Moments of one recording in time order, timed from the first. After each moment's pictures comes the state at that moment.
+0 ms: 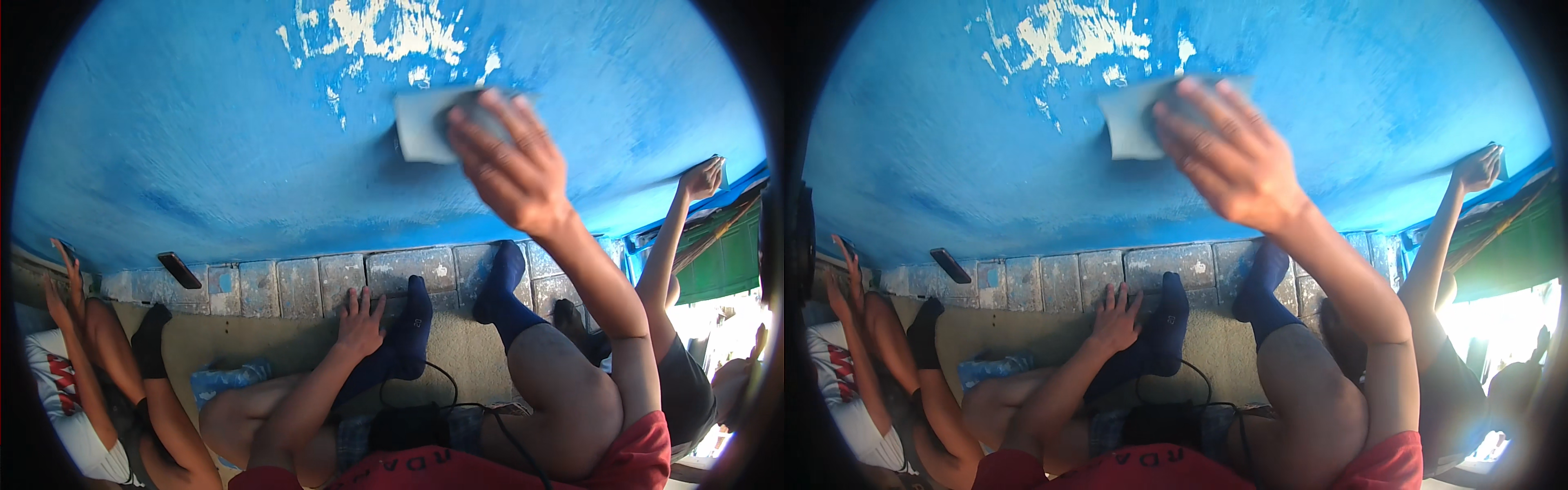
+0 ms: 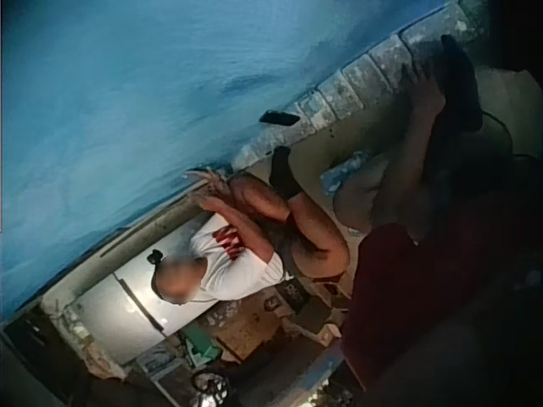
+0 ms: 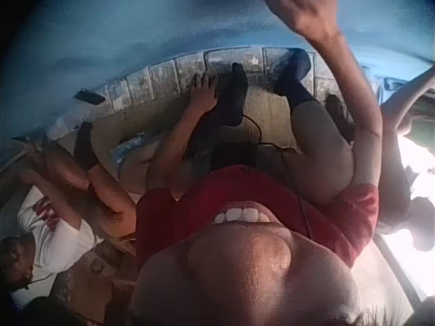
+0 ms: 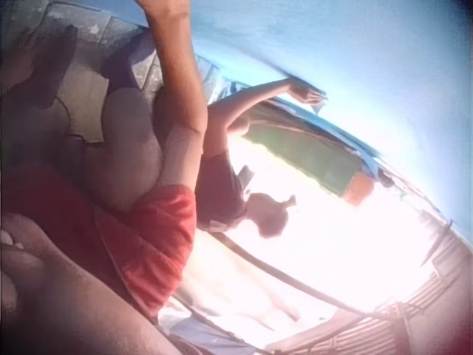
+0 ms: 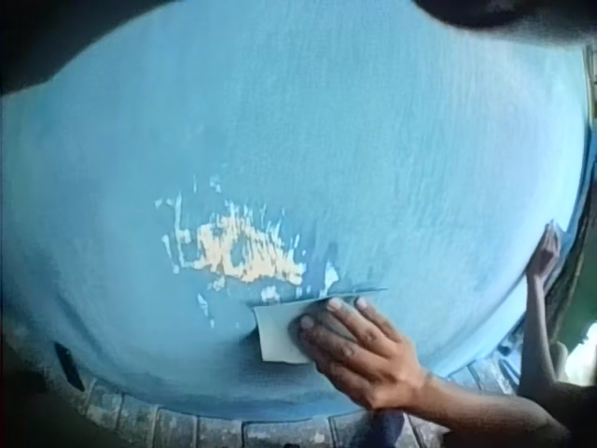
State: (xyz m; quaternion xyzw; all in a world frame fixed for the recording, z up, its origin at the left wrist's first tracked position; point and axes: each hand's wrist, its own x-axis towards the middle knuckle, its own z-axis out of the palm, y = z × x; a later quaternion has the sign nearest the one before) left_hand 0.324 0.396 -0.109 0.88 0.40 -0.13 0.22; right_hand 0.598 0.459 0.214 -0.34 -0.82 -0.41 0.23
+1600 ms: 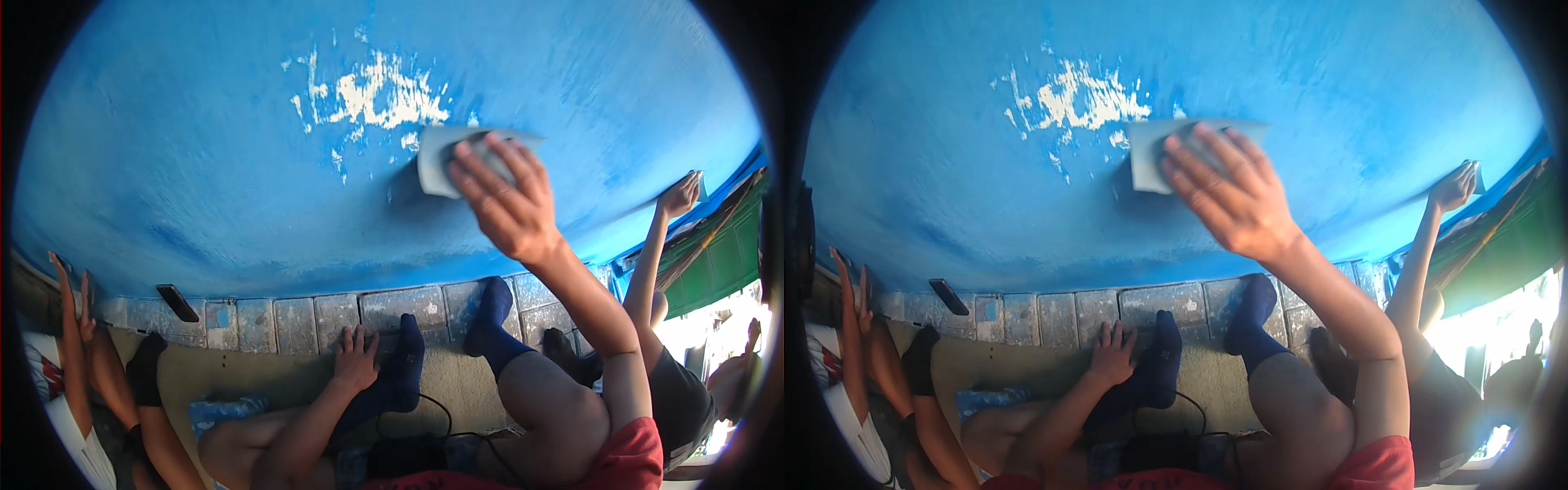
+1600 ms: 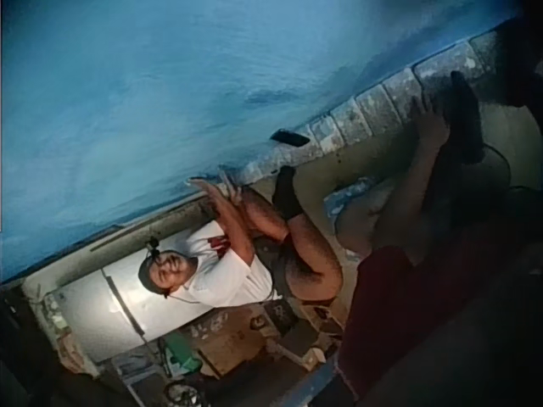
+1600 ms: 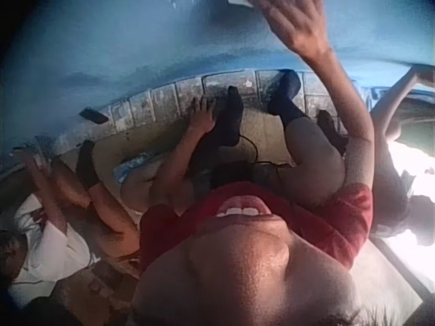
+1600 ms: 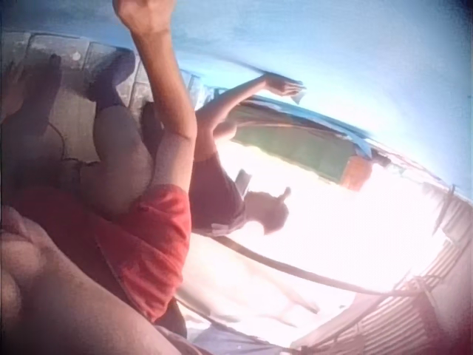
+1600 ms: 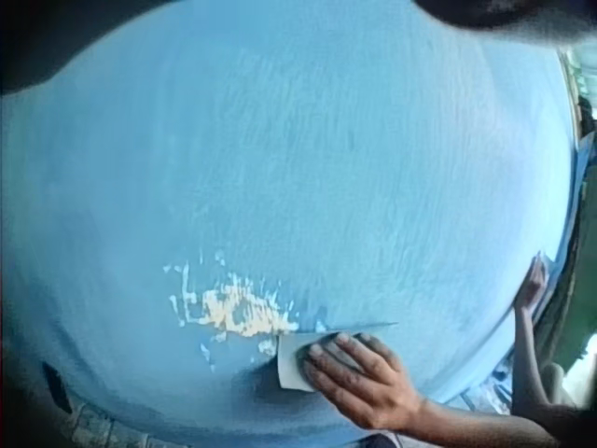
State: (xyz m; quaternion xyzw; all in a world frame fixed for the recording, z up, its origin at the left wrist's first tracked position) left_hand 0.323 0.391 -0.112 0.88 0.40 -0.15 0.22; right_hand 0.605 0.453 0.236 -0.36 -0.80 -0.44 0.20
